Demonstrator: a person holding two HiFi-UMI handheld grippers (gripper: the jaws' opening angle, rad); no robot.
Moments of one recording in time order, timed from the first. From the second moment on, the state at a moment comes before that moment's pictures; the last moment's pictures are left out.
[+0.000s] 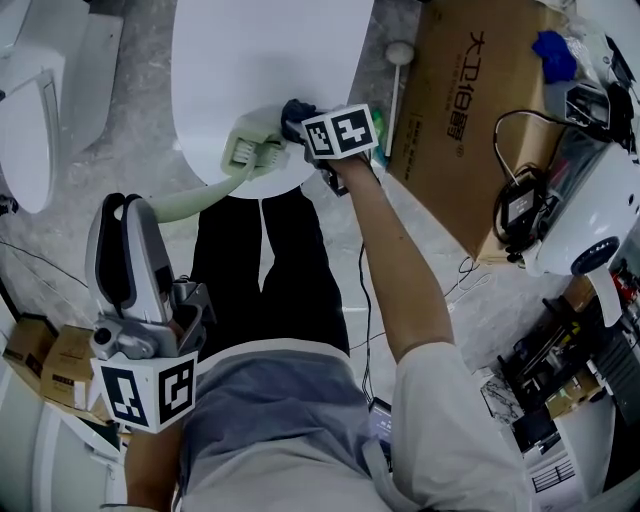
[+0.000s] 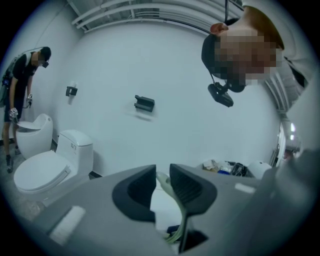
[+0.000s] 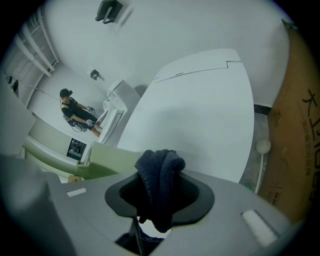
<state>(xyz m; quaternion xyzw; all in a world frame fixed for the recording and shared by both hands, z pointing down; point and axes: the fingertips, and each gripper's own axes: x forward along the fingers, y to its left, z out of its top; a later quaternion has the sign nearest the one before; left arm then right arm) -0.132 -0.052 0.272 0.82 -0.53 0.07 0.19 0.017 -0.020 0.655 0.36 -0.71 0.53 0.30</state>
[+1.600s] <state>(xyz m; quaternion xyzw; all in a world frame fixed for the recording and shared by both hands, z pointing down) -0.130 -0.052 0.273 0.81 -0.55 0.06 0.19 0.008 0.009 0.633 0.34 -0.70 0.57 0.27</state>
